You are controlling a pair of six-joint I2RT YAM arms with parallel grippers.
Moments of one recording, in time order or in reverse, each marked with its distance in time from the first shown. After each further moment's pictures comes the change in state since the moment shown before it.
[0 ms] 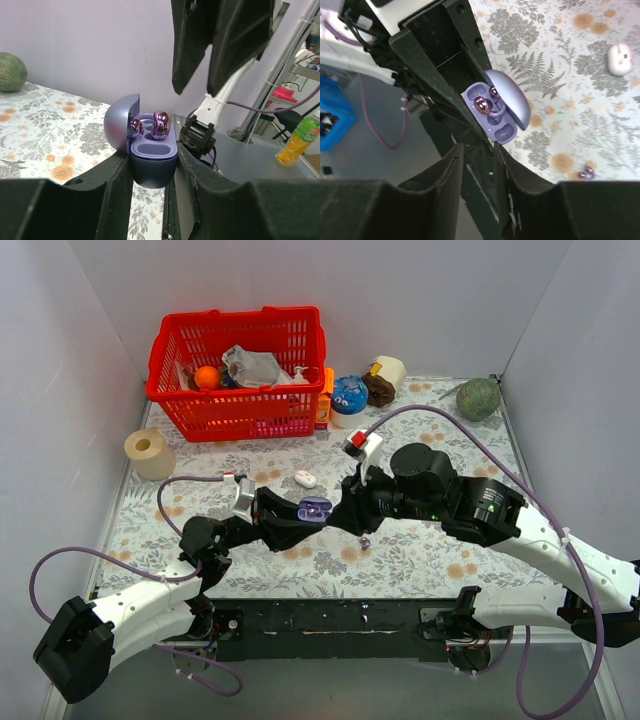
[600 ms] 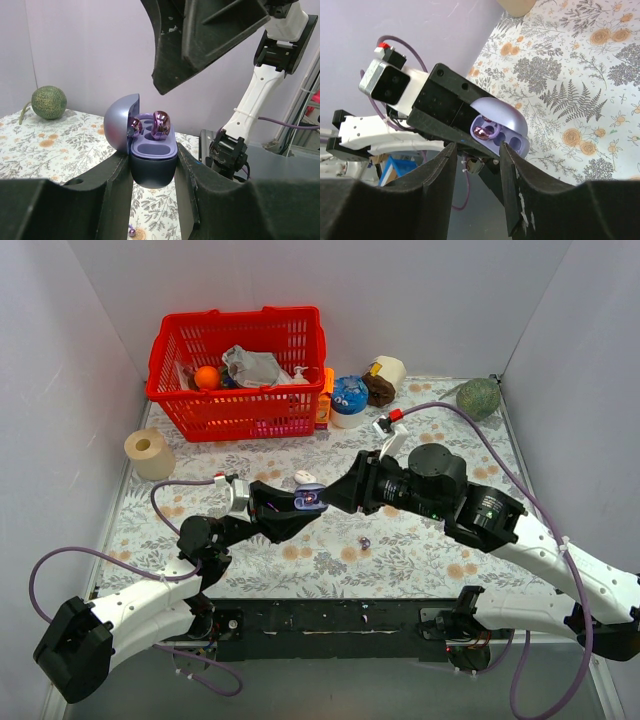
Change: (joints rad) left arm 0.000 0.000 0.026 0.027 -0.095 0.142; right arm -0.067 -0.102 -0.206 0.328 0.059 0.467
